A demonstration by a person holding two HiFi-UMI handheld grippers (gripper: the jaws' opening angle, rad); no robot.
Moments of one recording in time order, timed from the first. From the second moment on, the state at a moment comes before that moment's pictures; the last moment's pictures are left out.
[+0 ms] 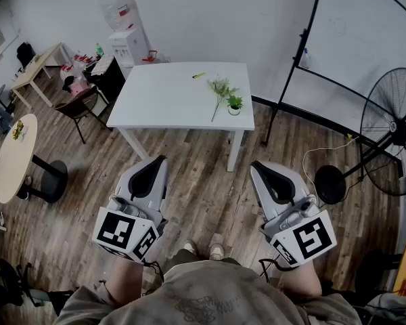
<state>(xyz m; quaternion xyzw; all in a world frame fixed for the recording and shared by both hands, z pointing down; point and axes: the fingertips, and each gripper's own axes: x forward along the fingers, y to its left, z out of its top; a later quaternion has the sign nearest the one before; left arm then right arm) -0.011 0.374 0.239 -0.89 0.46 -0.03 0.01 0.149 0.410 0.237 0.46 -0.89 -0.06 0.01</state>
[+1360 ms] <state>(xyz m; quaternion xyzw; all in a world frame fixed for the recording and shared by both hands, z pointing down) -0.031 0.339 0.251 -0.88 0.47 -0.03 0.00 0.127 0.363 0.251 0.43 -0.90 -0.05 0.02</state>
